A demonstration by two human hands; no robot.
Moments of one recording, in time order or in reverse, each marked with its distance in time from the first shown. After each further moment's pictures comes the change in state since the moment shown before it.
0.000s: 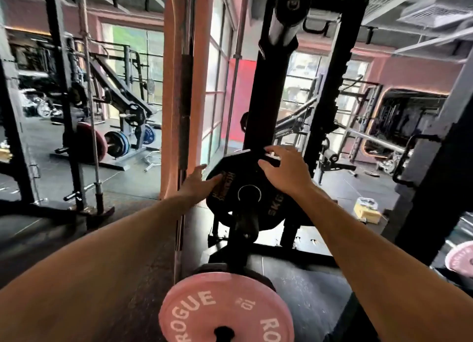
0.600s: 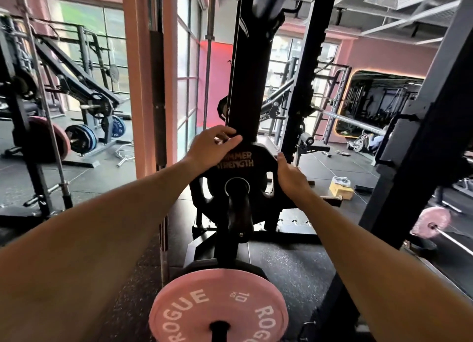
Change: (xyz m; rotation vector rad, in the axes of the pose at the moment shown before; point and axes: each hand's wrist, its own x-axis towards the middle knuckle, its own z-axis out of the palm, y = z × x) left_hand 0.023 0.083 0.017 0.122 -0.077 0.385; right_hand -0.011 0.047 0.015 0.196 -0.111 0.515
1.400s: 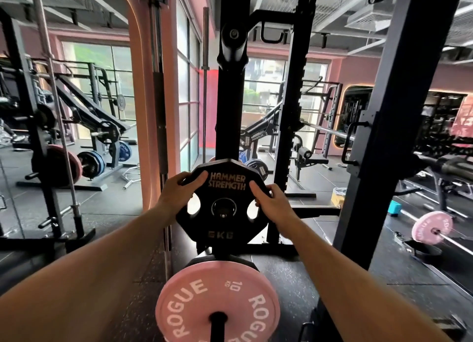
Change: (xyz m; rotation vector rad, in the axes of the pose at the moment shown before) left_hand -0.134 0.001 -0.019 -0.322 0.087 -0.265; right_hand -0.117 0.040 -0.021 0.457 -0.109 -0.071
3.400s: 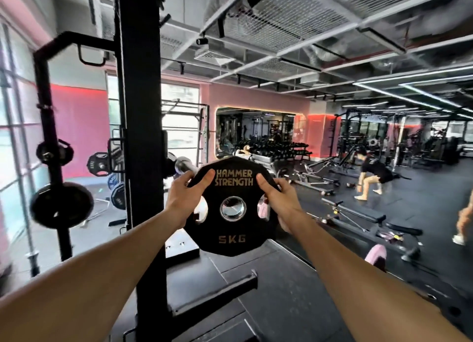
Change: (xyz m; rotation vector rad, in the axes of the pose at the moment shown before) left_hand -0.343 0.300 0.575 -0.308 -0.374 0.146; right_hand -0.299 0.005 -0.663 0.142 0.595 -0.099
